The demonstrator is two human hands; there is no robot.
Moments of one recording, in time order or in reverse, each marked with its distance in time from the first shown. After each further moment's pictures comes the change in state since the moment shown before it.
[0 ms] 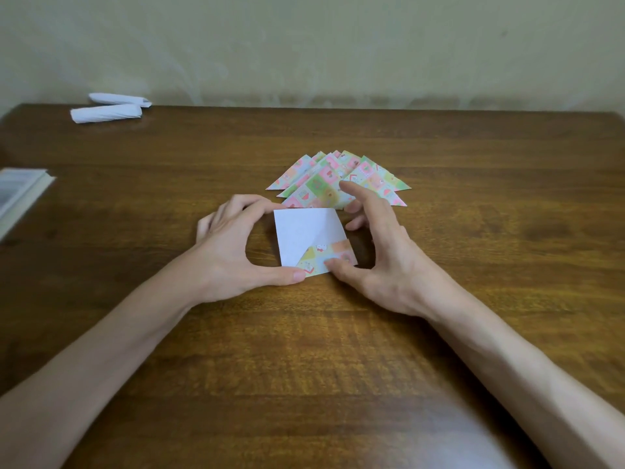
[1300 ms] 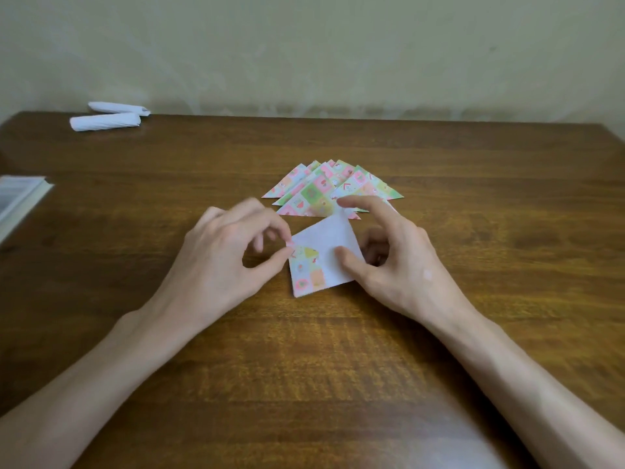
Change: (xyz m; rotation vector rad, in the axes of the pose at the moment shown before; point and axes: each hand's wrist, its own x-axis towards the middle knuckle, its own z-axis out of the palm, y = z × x) left_hand -0.014 0.012 0.004 0.158 0.370 0.373; right_hand -0.006 0.000 -0.013 0.064 0.140 -0.025
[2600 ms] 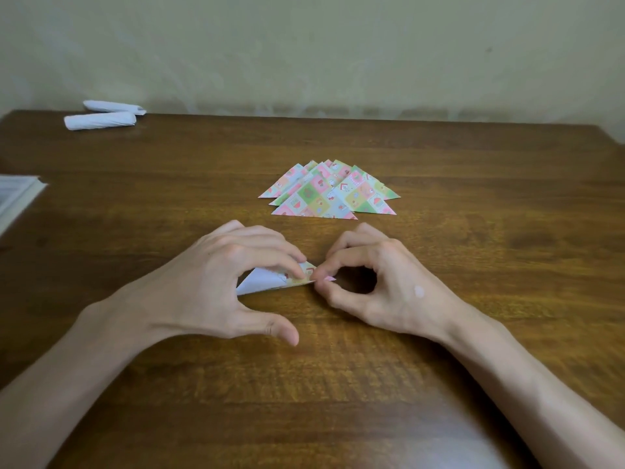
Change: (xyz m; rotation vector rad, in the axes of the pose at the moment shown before) left_hand -0.001 -0.013 -0.012 -0.098 -0.368 0.290; right_hand -0.005 0.007 0.000 -0.118 -0.221 -0.256
